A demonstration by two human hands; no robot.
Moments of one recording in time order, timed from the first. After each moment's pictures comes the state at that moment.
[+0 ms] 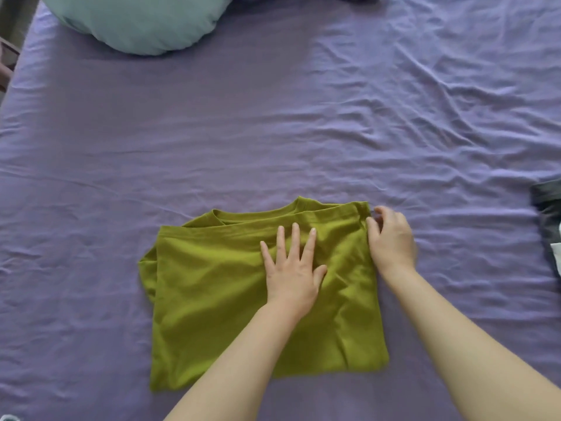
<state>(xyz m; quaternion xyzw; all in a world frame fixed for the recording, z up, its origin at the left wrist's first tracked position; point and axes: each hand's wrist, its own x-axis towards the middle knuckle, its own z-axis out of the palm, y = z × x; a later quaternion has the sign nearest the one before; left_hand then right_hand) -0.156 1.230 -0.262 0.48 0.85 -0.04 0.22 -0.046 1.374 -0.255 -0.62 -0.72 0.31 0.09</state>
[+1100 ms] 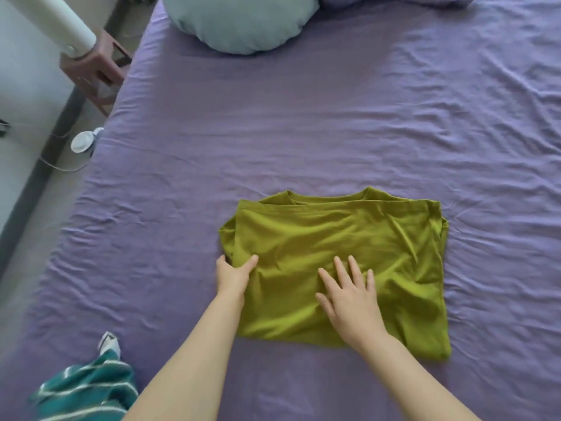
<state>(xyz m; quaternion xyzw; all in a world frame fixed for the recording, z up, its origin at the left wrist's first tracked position) -0.281 1.065 -0.245 -0.16 0.85 0.40 0.29 -0.089 1.183 -0.252 -0.30 -0.91 0.20 -0.19</state>
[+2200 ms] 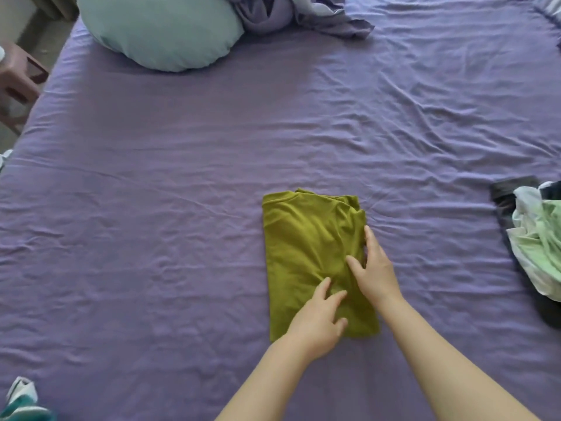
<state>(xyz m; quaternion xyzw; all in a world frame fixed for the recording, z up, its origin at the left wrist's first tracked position) -0.078 1.155 -0.224 0.45 0.73 0.14 0.49 0.004 1.285 -0.234 -0.54 -0.73 0.41 0.06</state>
